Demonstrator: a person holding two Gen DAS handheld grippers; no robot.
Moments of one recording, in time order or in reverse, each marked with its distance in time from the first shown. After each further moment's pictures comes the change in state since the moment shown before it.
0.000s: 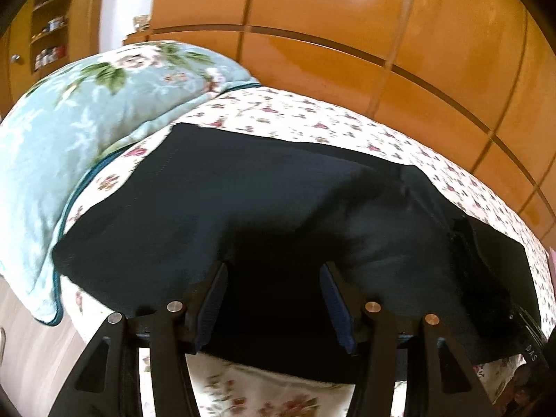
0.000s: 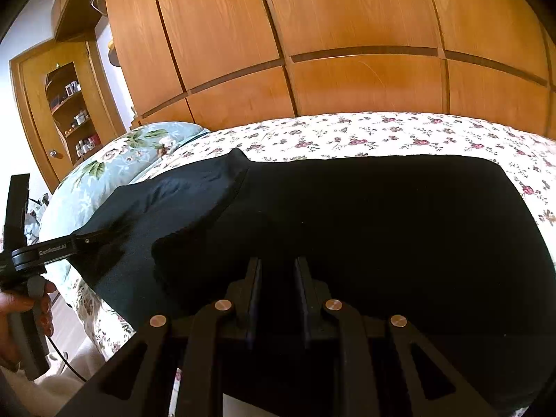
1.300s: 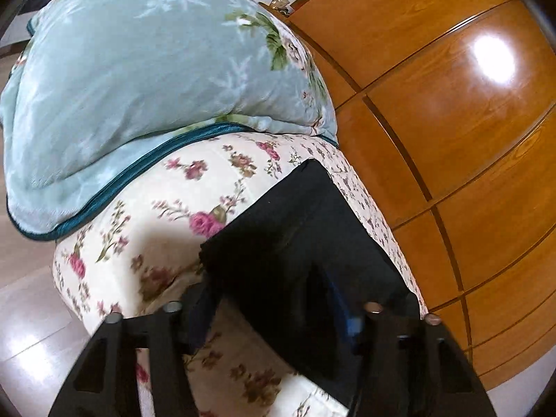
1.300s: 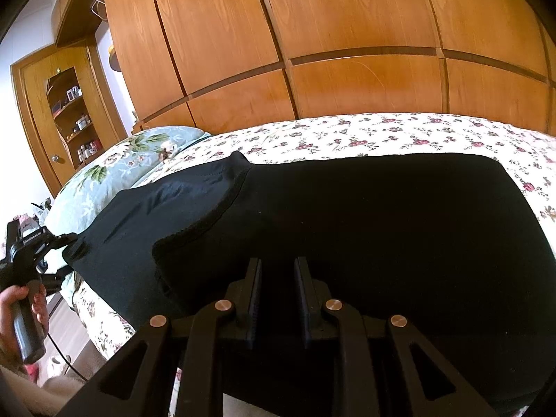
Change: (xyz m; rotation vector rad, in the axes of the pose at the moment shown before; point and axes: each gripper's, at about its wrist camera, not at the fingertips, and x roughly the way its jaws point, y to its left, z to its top) left arm -0.004 0.145 -0.019 -0.622 -0.122 -0.202; right arm 0.000 -0.001 0.000 0.012 -0.015 0.009
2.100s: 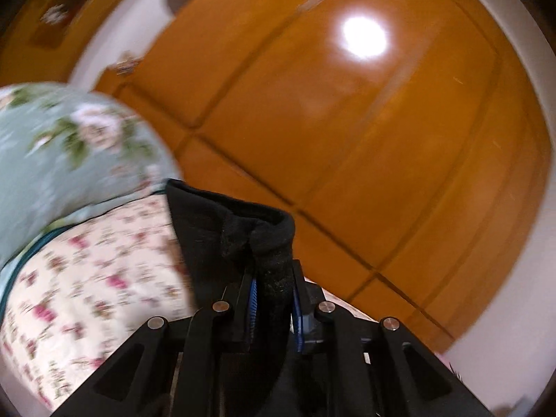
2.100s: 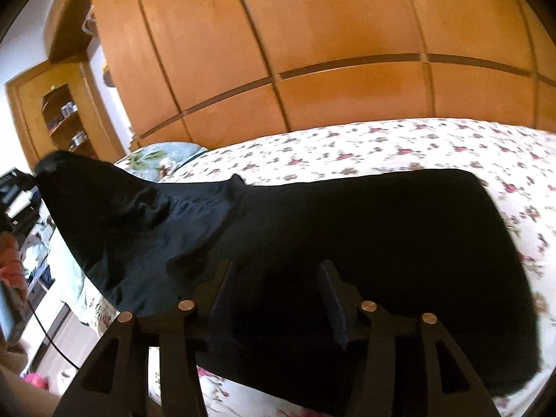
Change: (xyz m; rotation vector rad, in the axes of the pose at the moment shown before) left arm -0.068 -0.175 -0.006 0.383 -0.119 -0.411; right arm -0.032 -0.010 0.013 0.071 -0.030 -0.016
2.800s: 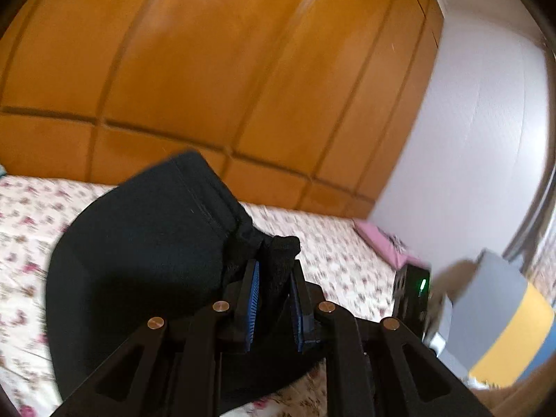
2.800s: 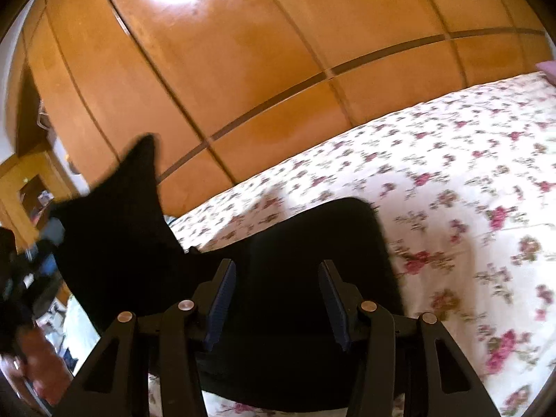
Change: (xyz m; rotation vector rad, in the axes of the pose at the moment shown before) left arm 0.102 -0.177 -0.123 0.381 0.439 -0.447; right arm -0.065 -0.092 0.018 0.288 -0.145 -0.067
